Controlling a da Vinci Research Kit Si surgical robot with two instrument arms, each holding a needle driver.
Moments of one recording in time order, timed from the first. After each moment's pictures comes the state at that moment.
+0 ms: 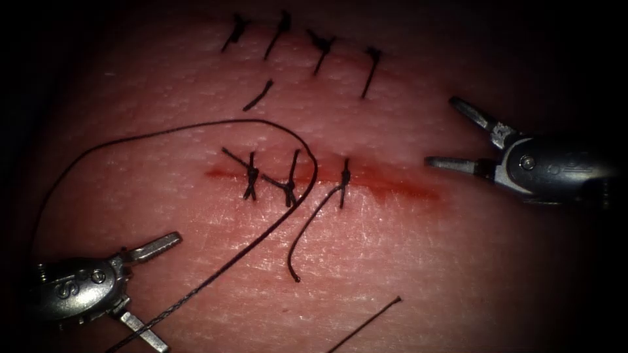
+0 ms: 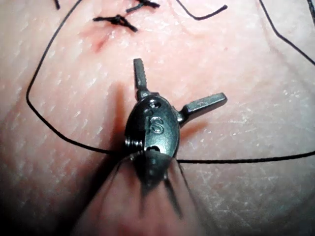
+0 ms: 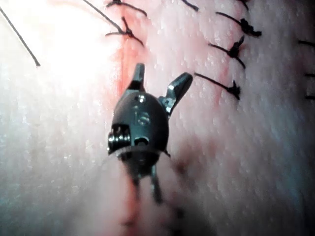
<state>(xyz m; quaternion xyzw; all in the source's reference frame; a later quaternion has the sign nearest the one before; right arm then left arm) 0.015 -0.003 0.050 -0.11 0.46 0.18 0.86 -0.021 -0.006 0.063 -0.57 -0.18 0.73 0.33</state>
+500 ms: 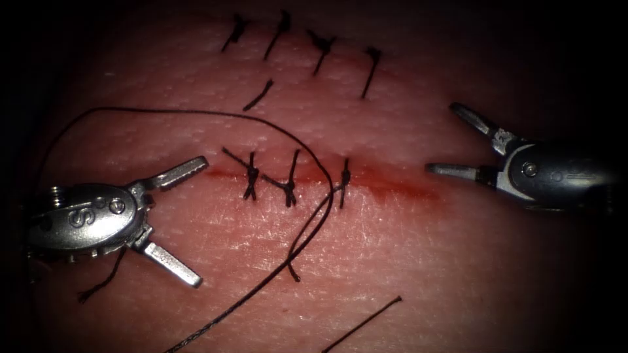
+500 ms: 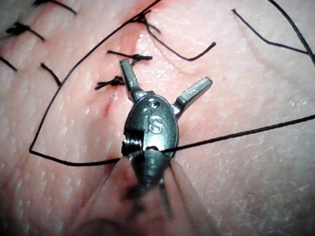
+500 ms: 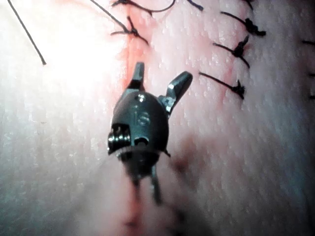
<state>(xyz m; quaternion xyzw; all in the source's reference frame) 0.014 -0.004 0.050 -0.10 0.46 0.17 0.86 -0.024 -0.001 0.061 -0.57 -0.07 0.78 0.25</state>
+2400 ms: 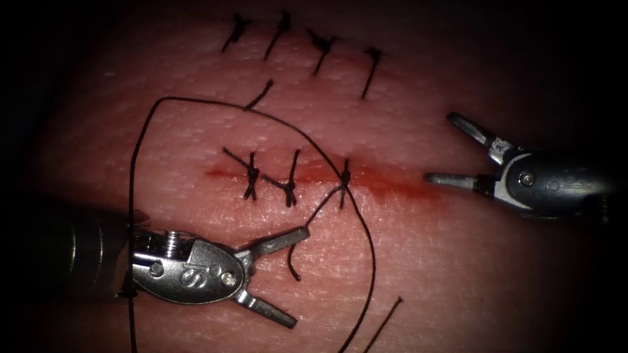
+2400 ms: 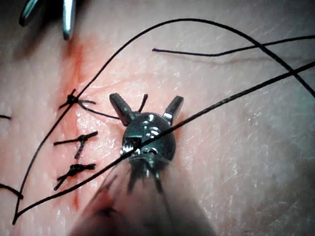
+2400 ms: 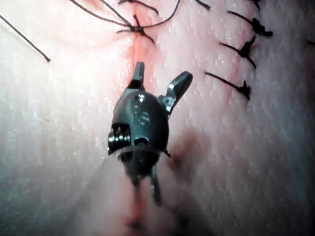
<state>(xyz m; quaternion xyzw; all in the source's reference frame) 0.015 -0.004 0.050 -0.10 0.46 0.17 0.87 -0.033 -0.005 0.062 -0.48 -0.04 0.87 0.10</state>
